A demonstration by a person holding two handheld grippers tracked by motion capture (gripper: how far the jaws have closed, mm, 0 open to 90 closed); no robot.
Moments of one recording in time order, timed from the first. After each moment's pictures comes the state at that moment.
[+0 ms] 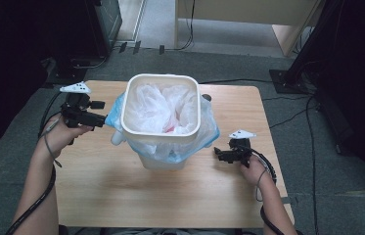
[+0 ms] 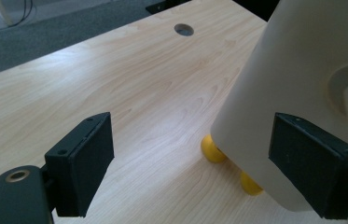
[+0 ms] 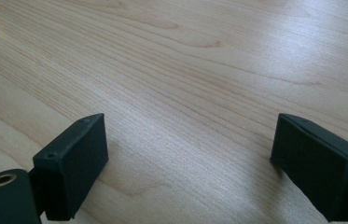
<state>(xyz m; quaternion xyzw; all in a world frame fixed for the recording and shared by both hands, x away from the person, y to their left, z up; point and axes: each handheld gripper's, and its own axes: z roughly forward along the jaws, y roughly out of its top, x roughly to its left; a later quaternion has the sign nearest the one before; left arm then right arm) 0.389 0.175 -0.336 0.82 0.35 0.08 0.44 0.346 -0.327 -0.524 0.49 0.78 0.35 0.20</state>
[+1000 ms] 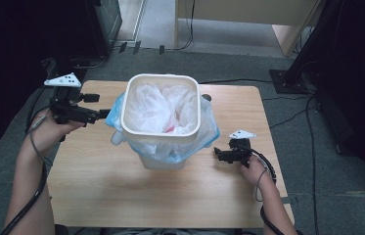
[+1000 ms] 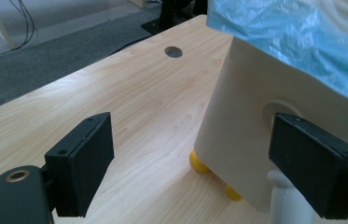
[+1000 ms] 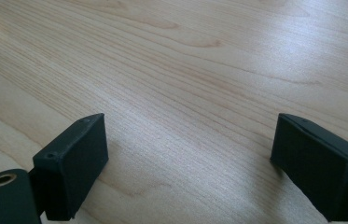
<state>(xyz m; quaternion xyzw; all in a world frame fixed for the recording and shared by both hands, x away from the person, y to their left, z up) 0.375 0.179 -0.293 0.82 0.33 0.09 0.46 0.346 -0.327 -0.524 0.49 0.77 0.35 0.20</state>
